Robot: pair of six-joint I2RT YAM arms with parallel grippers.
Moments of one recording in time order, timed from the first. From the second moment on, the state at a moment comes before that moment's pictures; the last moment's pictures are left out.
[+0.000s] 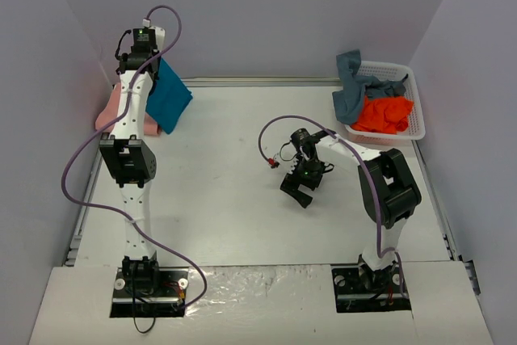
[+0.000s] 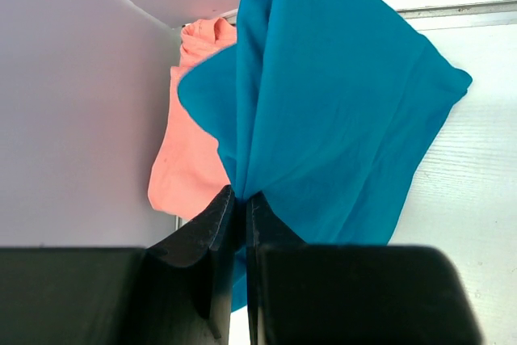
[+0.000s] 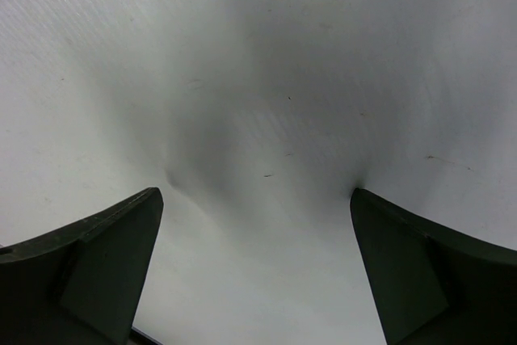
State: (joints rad) left arm -0.01 2.37 2.61 -0.89 -0.29 0.25; right arm 0.47 1.85 1.17 -0.85 -0.18 -0.63
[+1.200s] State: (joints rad) left arm 0.07 2.36 2.64 -0.84 -0.31 0.33; right arm 0.47 1.89 1.17 -0.85 -0.03 -0.63
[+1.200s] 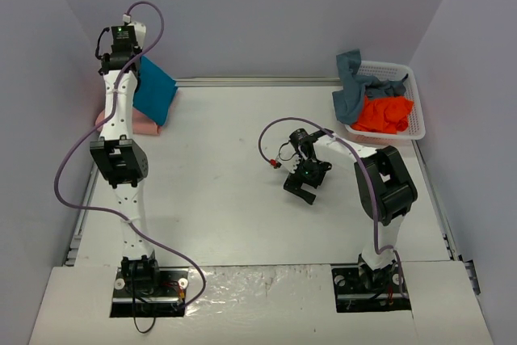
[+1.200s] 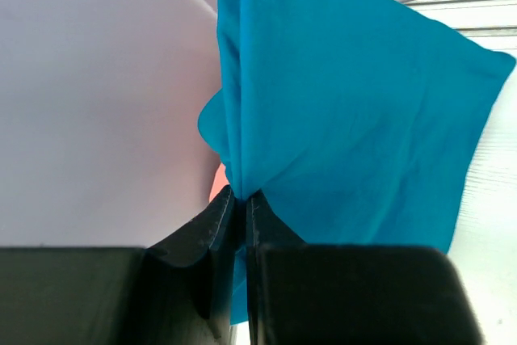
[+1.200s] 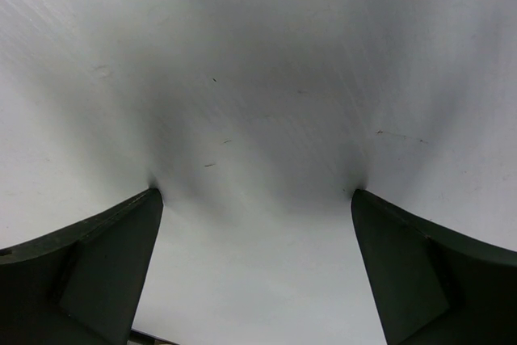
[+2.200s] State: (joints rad) left arm 0.18 2.10 2.19 -0.65 -0.37 0.38; right arm 0.47 1.88 1.17 -0.84 -0.03 -0.63
